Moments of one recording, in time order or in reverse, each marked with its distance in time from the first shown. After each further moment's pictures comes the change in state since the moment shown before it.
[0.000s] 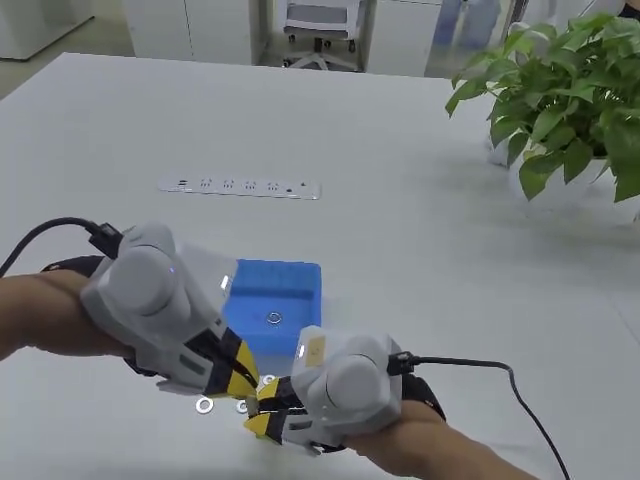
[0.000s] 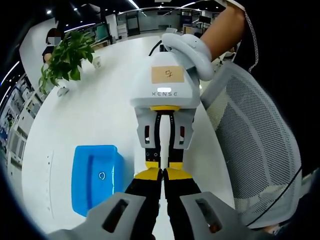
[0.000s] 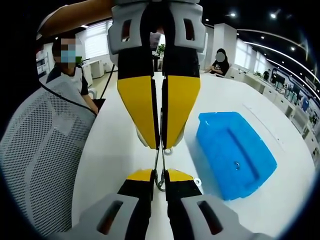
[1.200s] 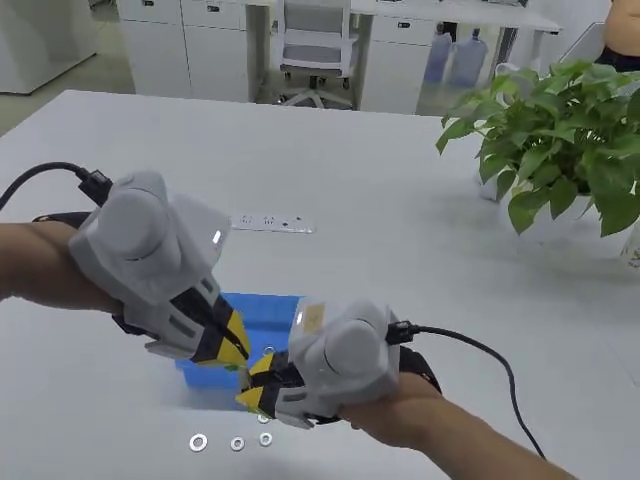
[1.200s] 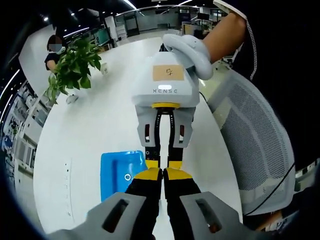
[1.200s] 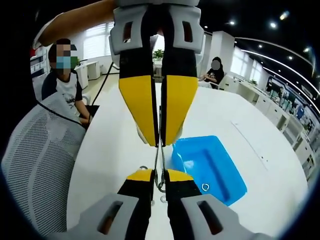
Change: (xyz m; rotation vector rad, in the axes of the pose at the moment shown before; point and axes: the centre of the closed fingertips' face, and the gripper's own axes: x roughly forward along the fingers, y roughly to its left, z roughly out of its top) left arm -0.047 0.038 0.025 0.050 0.018 0.042; right arm -0.025 -0.045 0.048 -0.041 -0.038 -0.060
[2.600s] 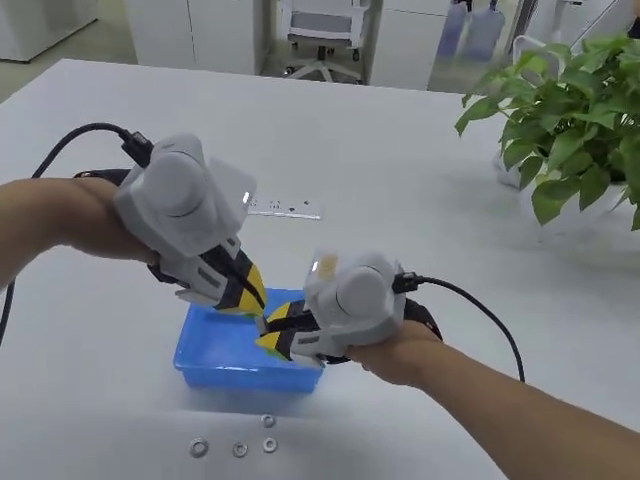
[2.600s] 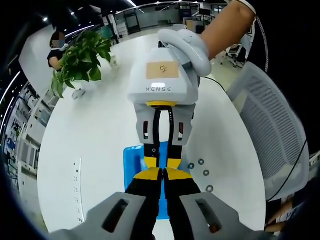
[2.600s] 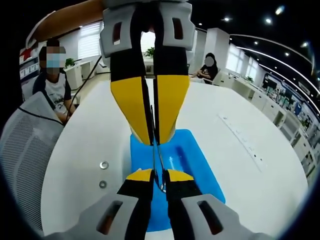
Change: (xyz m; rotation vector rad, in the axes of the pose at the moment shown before) left arm 0.020 0.072 -0.028 0.021 0.034 0.026; right arm 0.026 -0.077 -0.020 0.023 0.017 -0.027
